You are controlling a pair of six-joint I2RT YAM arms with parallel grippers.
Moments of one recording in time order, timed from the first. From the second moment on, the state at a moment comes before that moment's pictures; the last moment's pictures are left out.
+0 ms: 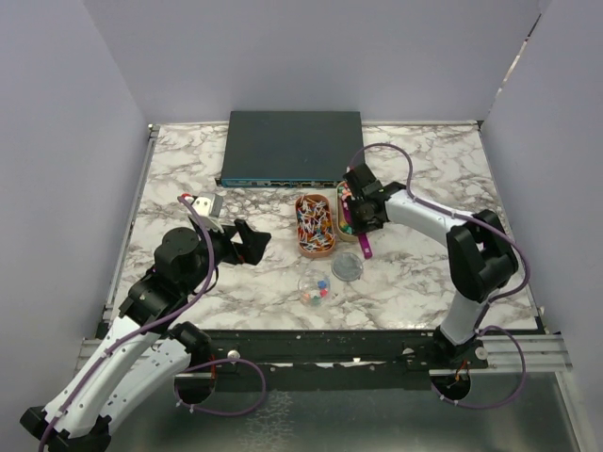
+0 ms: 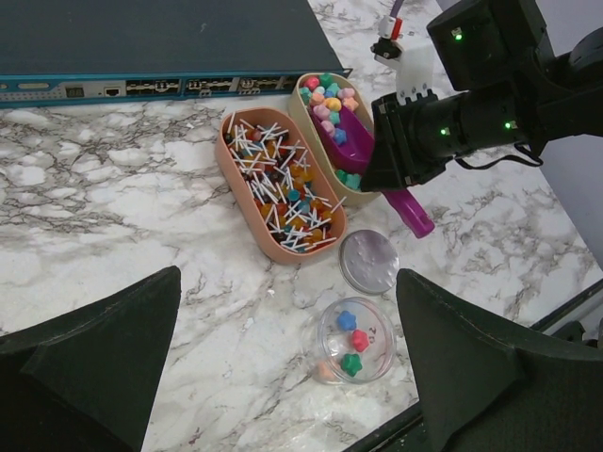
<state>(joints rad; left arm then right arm) -0.60 0.56 0.72 -0.40 -0.05 -0.42 0.55 1.80 1.24 -0.57 0.15 0.30</state>
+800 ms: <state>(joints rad) -0.59 0.57 0.72 -0.40 -0.05 -0.42 0.57 1.33 1.02 -0.57 0.01 0.08</state>
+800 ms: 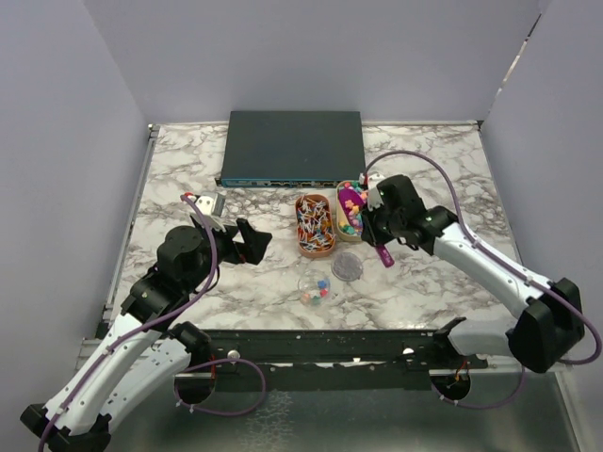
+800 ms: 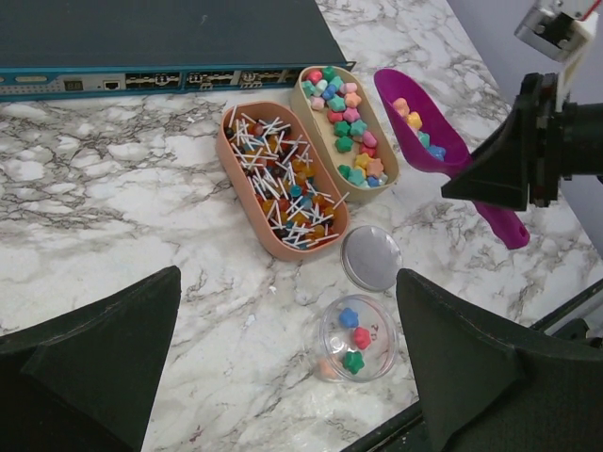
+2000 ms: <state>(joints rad) -0.59 0.65 0.70 -0.34 0.18 -0.42 1.00 1.13 0.99 -0.58 -0.18 -0.29</state>
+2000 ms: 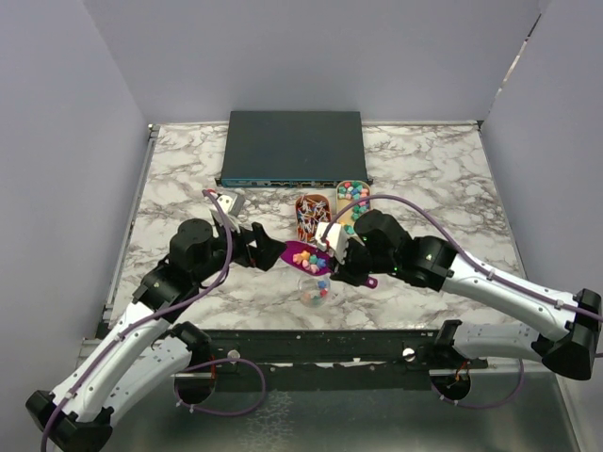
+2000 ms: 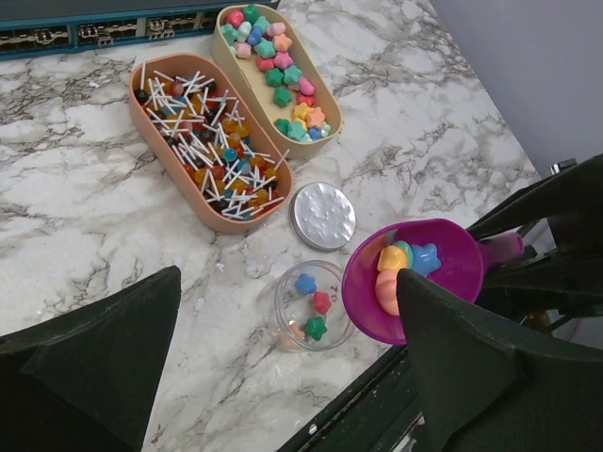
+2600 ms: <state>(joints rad) -0.59 0.67 0.70 -0.31 0.21 -0.41 1.02 0.93 0.88 -0.43 -0.17 -0.32</state>
